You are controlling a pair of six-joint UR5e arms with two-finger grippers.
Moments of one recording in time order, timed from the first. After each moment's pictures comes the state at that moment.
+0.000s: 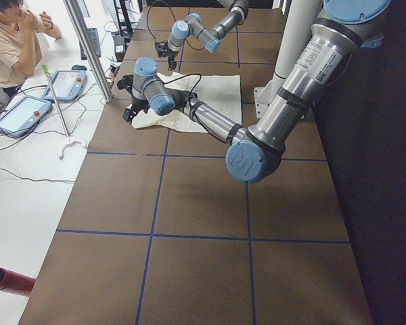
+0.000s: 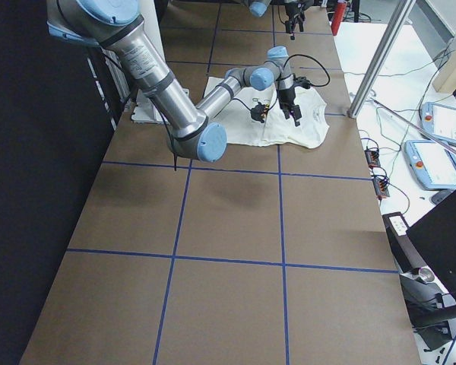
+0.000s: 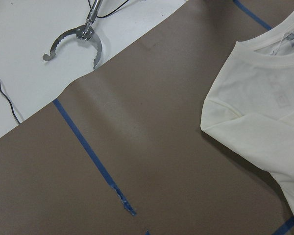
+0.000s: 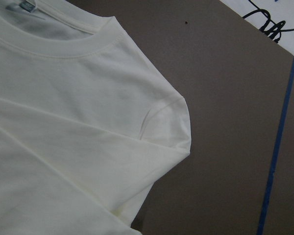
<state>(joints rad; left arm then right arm) -1.05 -2.05 -1.62 -1.98 -2.11 -0.39 0.75 -0.84 1.55 -1.62 1.72 0.62</state>
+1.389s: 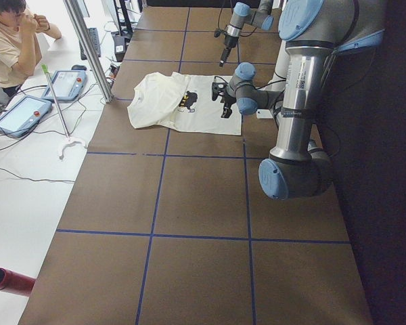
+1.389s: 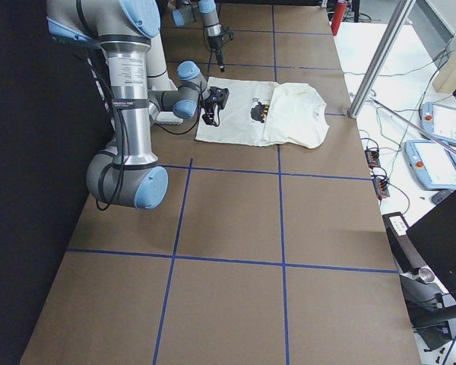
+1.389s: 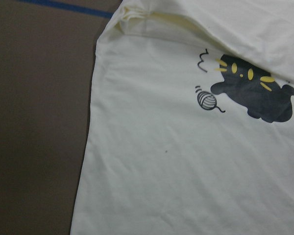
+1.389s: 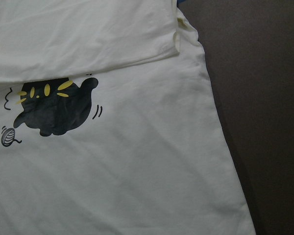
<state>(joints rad) -0.25 -1.71 -2.10 -1.97 -1.52 -1.57 0.25 -1.47 2.15 -1.18 1.45 1.72</state>
